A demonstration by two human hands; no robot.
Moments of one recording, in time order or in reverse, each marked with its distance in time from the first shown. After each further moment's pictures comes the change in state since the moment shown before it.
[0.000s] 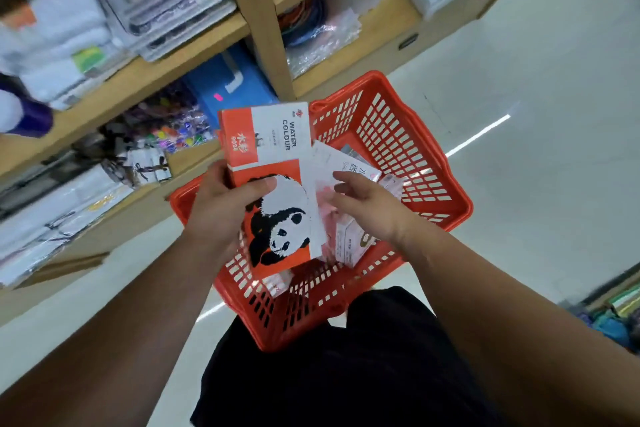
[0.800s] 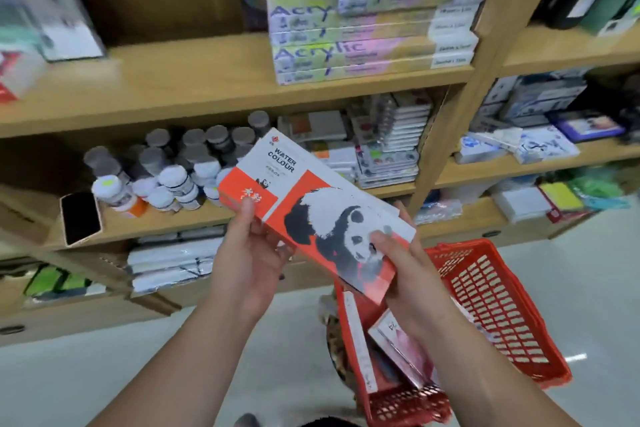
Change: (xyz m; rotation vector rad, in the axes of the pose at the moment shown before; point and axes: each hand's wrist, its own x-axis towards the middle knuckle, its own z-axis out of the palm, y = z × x) left_hand -0.183 0.090 -0.206 -0.752 0.070 0.452; right_hand -0.147 -0.188 0.203 0.575 -0.123 -0.469
